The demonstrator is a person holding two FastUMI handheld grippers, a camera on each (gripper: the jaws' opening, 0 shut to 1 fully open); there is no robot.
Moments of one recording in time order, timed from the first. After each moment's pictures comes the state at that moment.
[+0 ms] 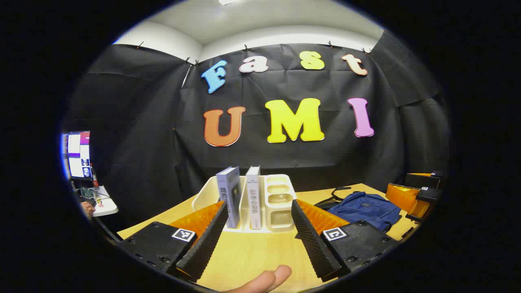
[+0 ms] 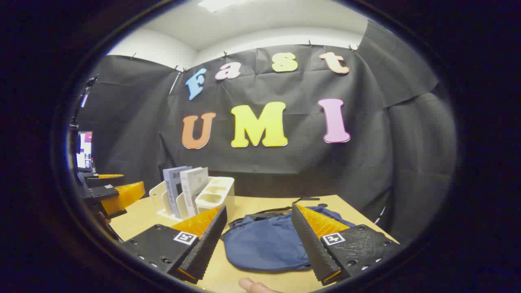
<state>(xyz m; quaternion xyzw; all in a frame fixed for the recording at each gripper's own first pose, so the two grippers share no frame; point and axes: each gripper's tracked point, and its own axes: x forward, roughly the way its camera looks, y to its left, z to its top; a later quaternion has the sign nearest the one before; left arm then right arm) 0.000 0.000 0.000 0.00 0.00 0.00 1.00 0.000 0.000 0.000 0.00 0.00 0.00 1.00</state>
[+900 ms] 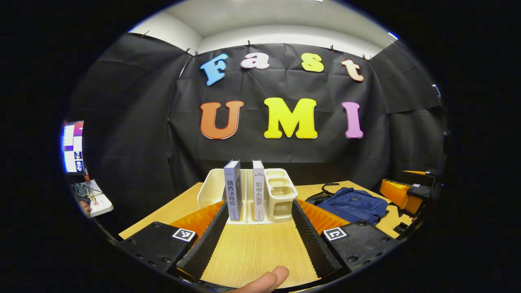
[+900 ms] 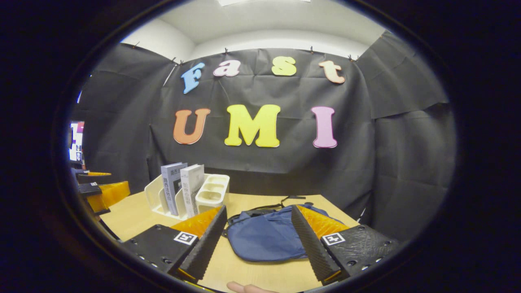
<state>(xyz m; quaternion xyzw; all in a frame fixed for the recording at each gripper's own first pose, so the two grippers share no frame) -0.024 0.036 0.004 -0.02 0.01 -0.06 1.00 -0.036 0.022 0.017 -0.02 0.01 -0.07 1.00</state>
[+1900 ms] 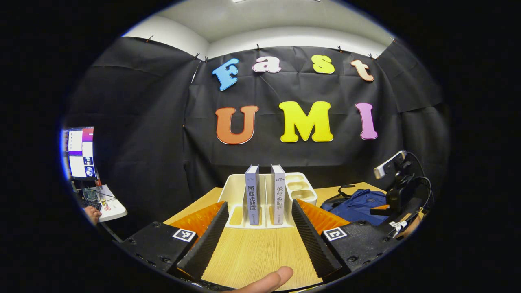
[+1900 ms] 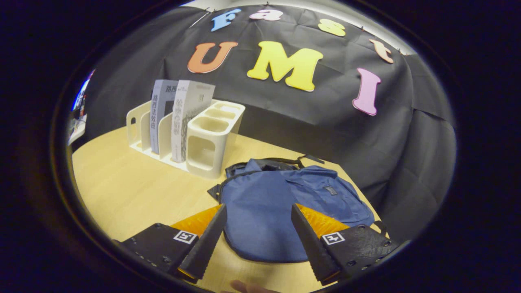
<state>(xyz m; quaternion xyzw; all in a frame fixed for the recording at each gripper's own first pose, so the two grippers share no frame) -0.017 0.075 0.003 -0.01 0.00 -0.02 1.00 0.098 0.036 -0.148 -0.14 0.21 -0.05 0.96</state>
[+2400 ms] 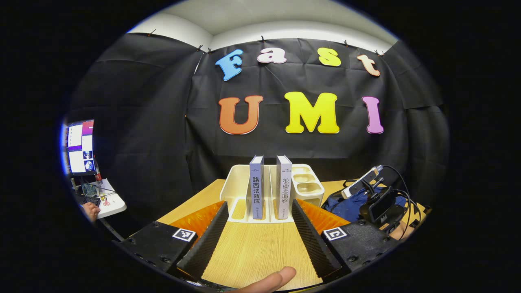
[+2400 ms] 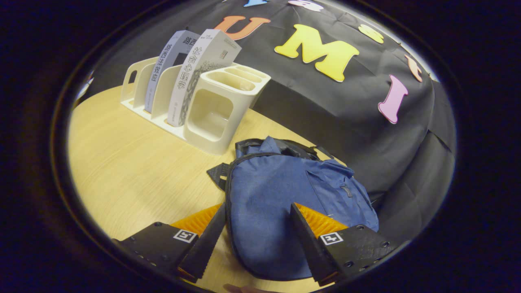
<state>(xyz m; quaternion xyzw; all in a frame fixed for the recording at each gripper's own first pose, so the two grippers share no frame) 0.000 0.085 -0.015 -0.01 0.03 -0.01 1.00 0.140 0.042 -0.200 -0.24 0.27 -0.08 0.93</state>
